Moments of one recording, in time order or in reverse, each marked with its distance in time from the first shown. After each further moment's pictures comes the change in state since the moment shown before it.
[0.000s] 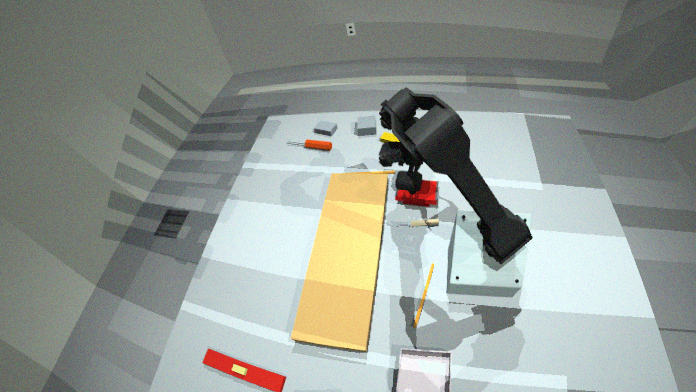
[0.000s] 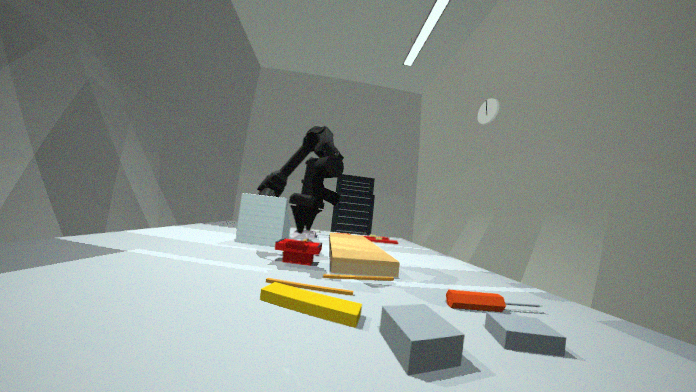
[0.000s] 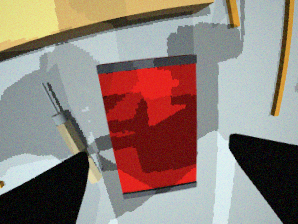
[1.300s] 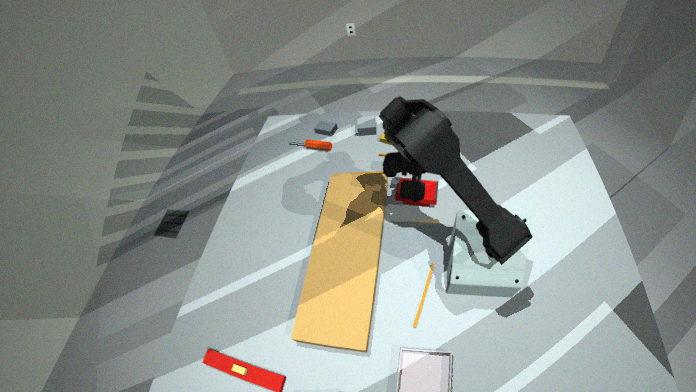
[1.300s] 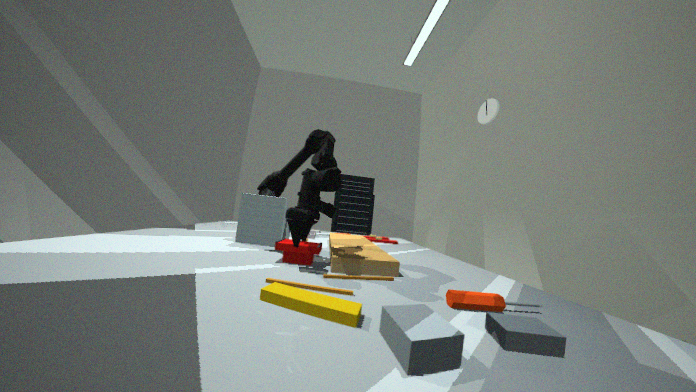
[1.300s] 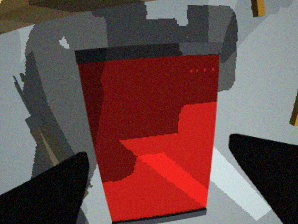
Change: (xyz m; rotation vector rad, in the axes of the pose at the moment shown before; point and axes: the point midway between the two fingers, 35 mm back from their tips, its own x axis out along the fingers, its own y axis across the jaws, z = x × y) arm 0.039 -0.002 -0.006 -0.036 0.014 -0.005
